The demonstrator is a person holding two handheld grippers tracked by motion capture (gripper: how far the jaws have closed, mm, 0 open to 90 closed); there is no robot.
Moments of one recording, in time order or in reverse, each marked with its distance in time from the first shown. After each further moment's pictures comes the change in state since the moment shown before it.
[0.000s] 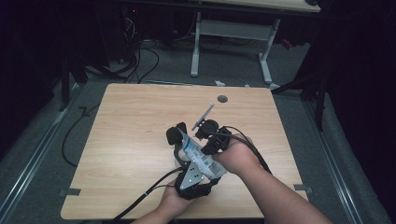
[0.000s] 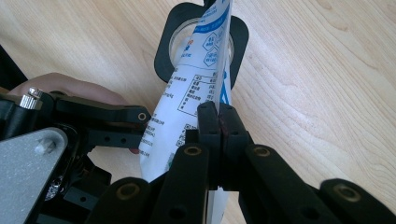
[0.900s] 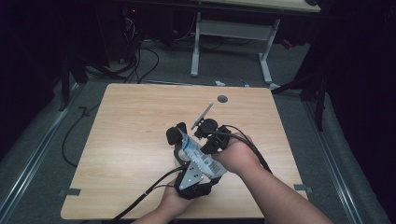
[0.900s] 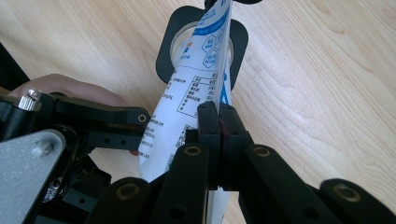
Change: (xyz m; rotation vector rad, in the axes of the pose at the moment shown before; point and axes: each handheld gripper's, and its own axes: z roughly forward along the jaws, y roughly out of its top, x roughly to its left) left arm -0.001 0.003 -0.002 -0.019 0.000 -0.005; right arm 0.001 0.003 -0.004 0.002 -0.006 -0.013
